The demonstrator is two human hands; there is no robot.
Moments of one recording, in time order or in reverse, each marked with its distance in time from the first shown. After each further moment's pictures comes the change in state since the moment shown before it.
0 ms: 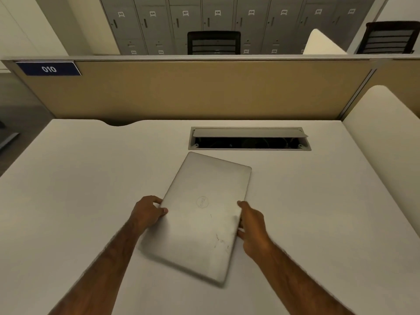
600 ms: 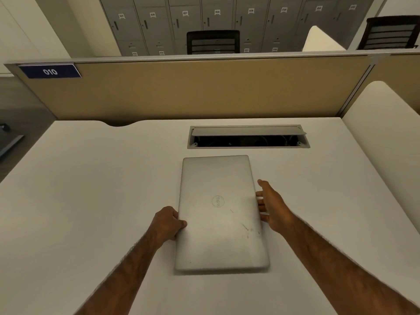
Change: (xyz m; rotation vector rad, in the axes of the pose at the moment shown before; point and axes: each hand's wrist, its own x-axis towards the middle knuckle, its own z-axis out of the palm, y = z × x) left_hand -0.057 0.028 0.043 -0.102 -0.139 -0.088; right_hand 0.036 -0.055 -0.049 -0.257 -0.090 -0.013
